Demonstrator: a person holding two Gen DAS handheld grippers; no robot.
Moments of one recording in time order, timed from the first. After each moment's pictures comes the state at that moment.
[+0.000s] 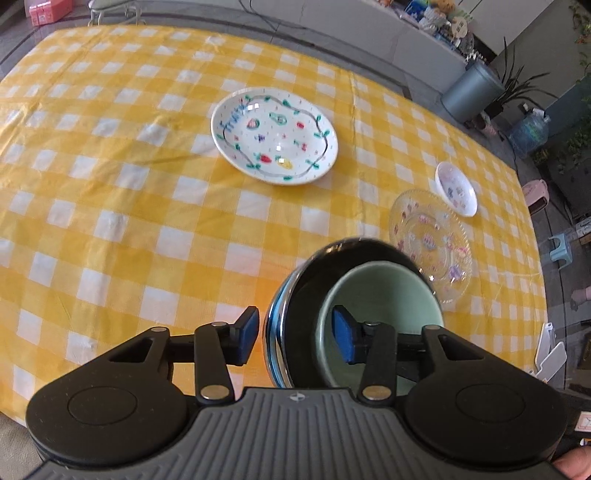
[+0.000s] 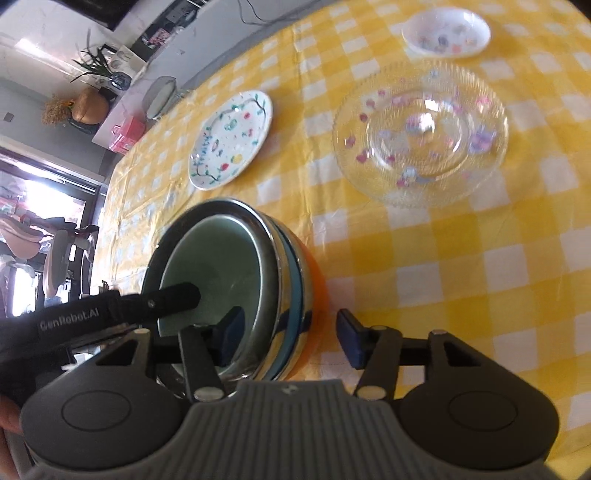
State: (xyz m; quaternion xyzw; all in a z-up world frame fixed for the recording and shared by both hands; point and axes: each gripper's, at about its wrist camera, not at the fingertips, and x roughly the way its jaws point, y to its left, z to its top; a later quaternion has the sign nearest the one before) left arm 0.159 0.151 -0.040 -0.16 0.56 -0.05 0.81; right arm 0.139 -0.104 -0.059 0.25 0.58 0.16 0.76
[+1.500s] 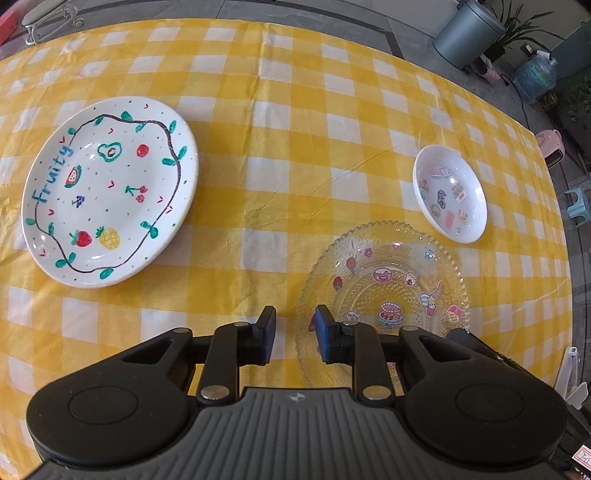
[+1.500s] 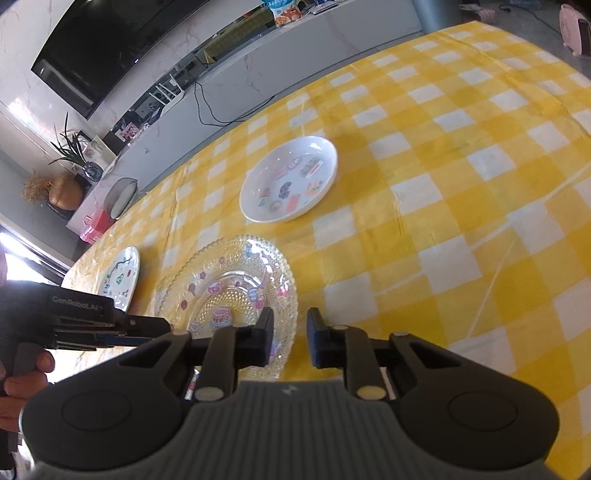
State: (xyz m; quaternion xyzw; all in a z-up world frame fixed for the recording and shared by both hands) left arm 0.305 0.023 -0.108 -0.09 0.63 -0.08 0.77; right arm 0.214 -0.248 -0.119 0.27 0.46 0.08 0.84
